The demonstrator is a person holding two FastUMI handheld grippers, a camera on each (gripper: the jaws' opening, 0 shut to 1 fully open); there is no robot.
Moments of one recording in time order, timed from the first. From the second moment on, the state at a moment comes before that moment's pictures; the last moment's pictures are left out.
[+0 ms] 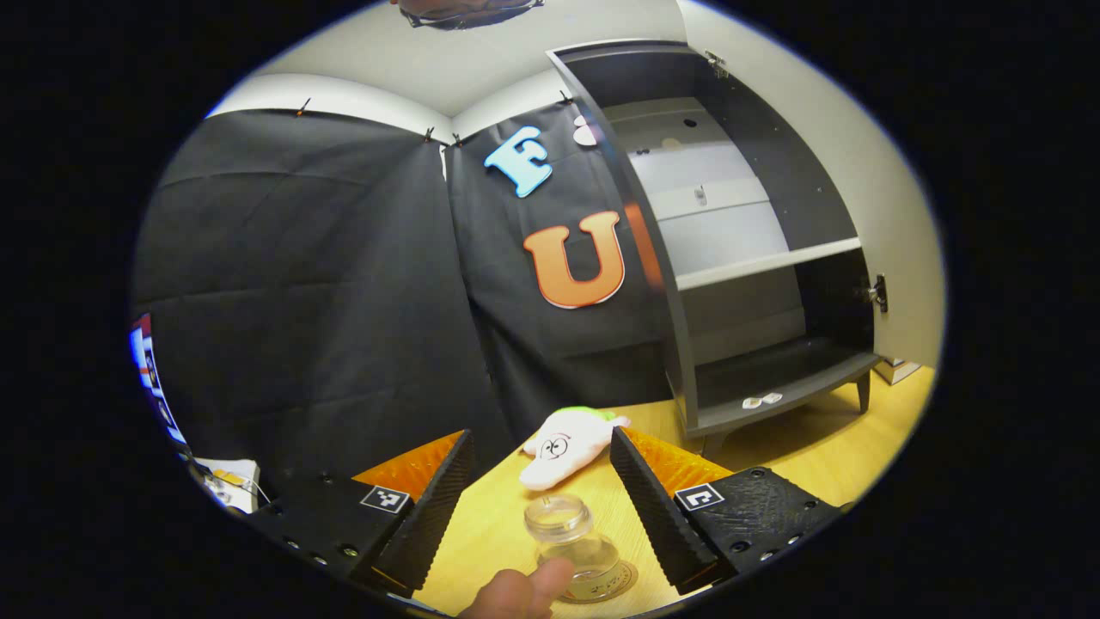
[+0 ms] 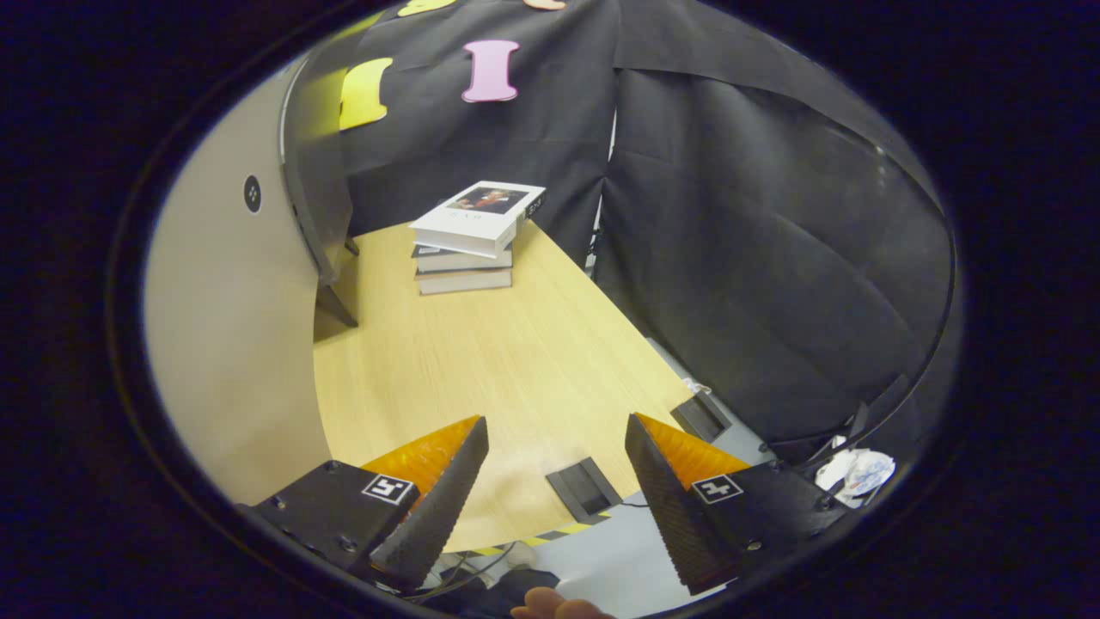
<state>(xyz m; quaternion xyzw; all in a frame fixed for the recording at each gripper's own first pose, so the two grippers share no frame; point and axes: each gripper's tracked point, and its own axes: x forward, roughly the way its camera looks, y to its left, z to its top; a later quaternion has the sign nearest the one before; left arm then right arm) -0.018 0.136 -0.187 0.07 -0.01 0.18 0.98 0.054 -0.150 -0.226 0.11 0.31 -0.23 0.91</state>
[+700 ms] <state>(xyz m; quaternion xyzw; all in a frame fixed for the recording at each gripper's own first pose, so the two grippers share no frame) -0.015 -0.012 0.024 0.00 0.01 0.06 1.00 0.111 -0.168 -0.079 0.25 0.18 -0.03 0.95</state>
